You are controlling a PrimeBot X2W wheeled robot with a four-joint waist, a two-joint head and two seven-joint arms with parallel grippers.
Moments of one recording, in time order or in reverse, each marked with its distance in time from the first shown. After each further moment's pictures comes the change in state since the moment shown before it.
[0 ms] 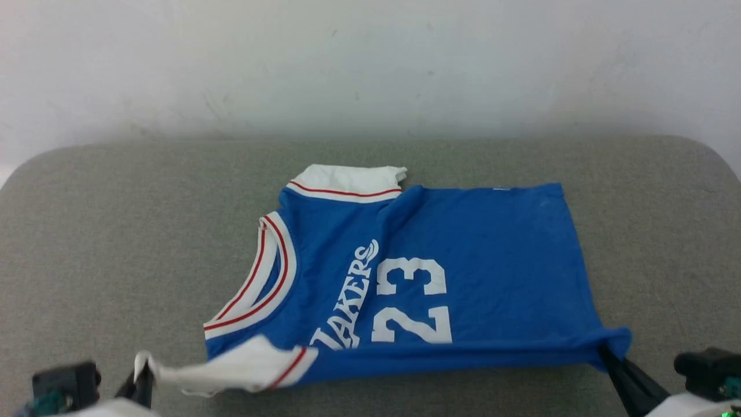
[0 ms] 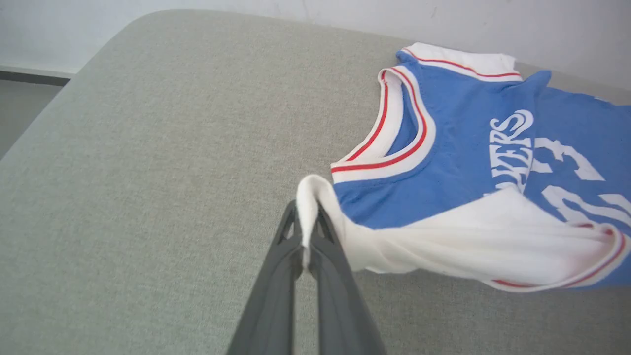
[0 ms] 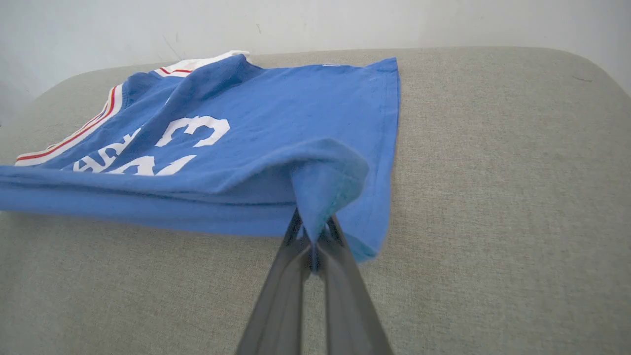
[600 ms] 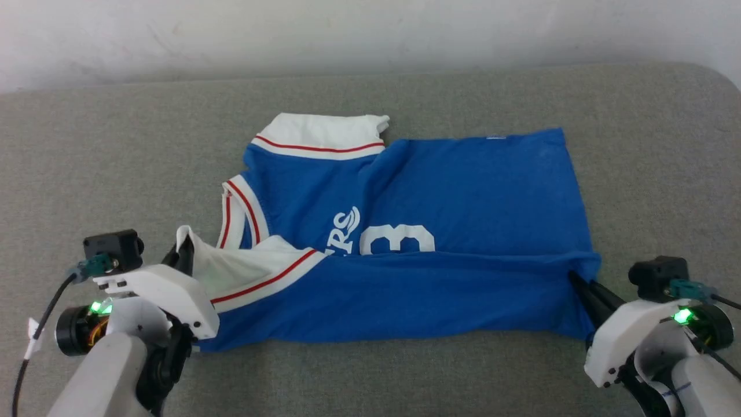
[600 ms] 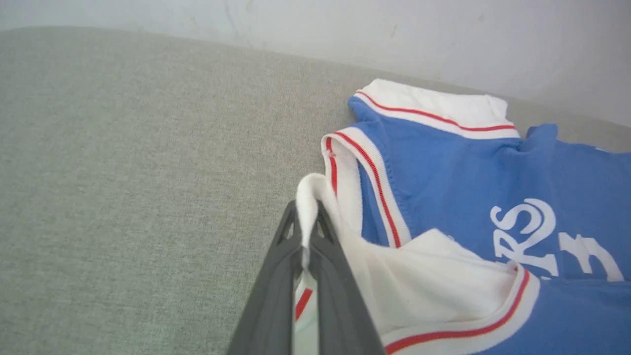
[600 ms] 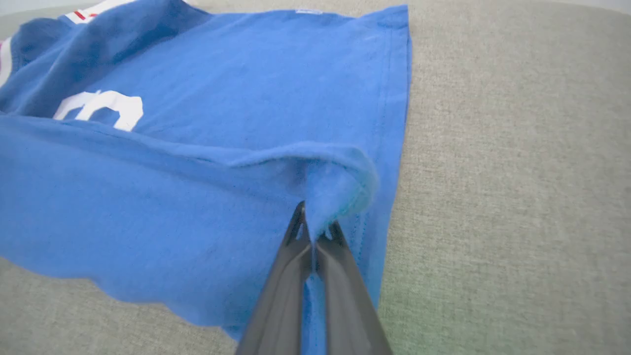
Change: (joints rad) left arm -0.599 -0.177 -0.109 0.533 -0.017 -0.250 -0.124; right arm -0.396 -0.017 0.138 0.332 -0.019 -0.001 -0.002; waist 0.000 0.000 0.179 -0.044
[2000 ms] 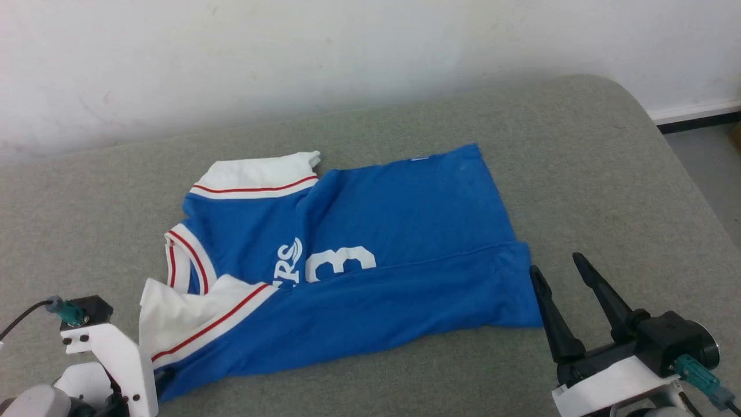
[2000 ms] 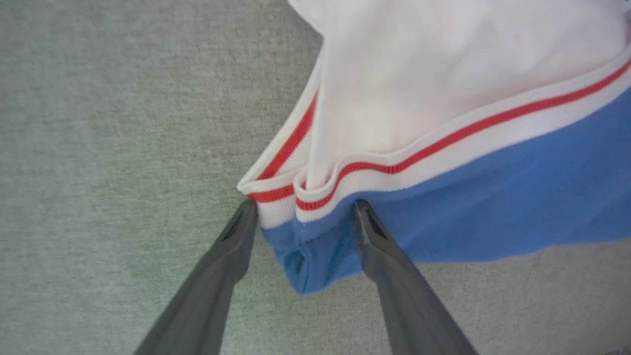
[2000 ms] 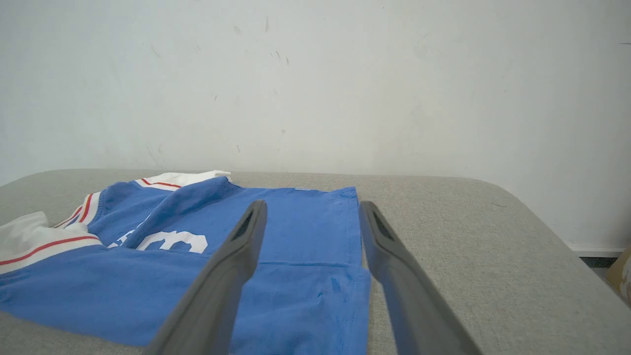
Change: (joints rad) left arm 0.151 0.238 -0.042 0.000 -0.218 -0.020 0.553; right arm 0.188 0.158 -0.038 -0.280 -0.221 -0.001 -0.339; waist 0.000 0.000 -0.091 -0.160
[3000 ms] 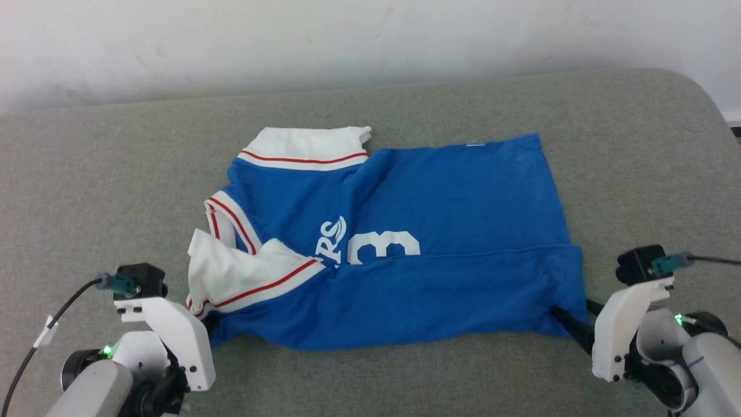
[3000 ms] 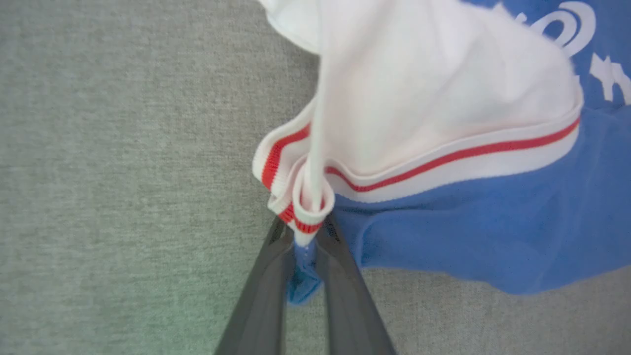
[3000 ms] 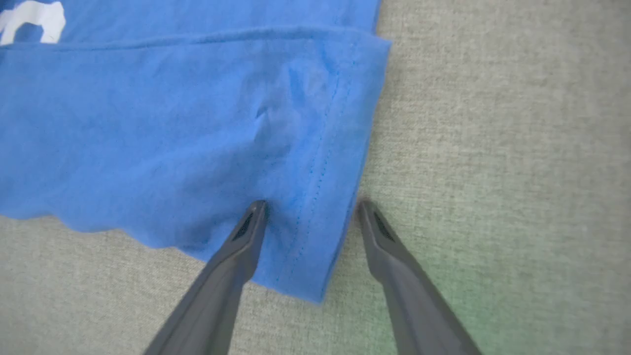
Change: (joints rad) left arm -0.096 -0.137 -0.054 0.008 0.077 -0.053 -0.197; right arm -0.296 -0.230 0.158 0.428 0.440 0.000 0.646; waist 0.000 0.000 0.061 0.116
